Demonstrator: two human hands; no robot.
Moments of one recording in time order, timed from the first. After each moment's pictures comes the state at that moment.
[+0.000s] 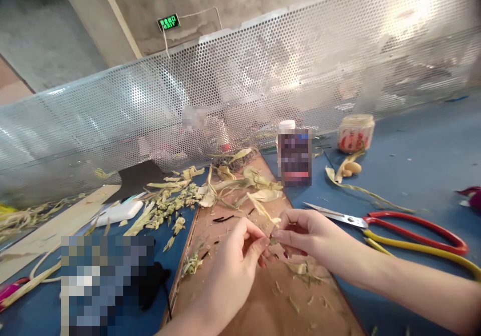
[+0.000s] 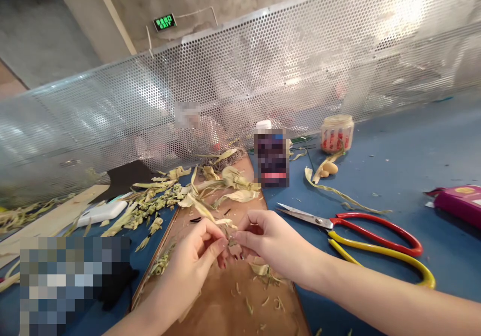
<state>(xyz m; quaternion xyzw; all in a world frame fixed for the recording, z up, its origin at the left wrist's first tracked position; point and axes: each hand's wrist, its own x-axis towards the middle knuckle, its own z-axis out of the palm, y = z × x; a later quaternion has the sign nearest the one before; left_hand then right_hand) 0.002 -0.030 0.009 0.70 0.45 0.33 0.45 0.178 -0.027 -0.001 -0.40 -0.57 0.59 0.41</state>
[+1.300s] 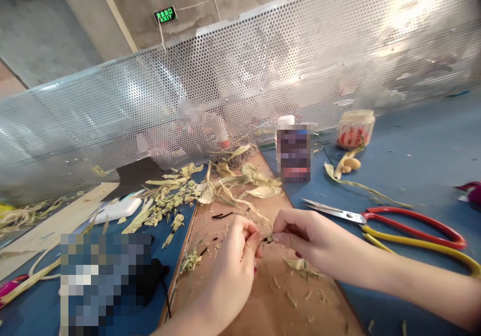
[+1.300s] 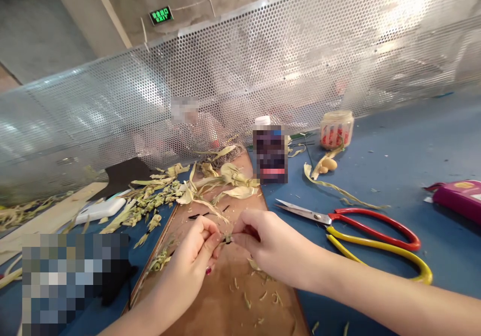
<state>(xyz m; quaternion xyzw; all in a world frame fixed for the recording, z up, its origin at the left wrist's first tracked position) 0.001 -0.033 0.004 0.69 0.49 0.32 0.43 0.184 -0.031 0.007 -0.45 -0.73 0.38 0.33</state>
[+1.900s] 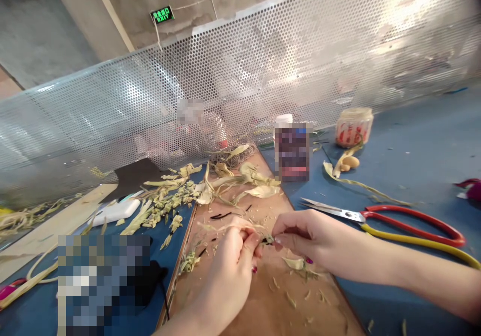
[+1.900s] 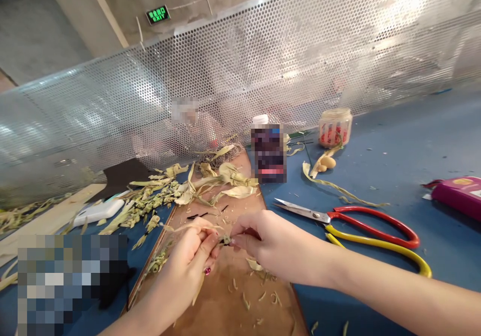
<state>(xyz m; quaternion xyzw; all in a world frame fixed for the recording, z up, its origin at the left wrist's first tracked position) 0.000 -0.033 -0.002 0.67 0.49 0.32 0.46 0.191 -0.035 0.023 -0.44 -0.74 0.43 0.27</state>
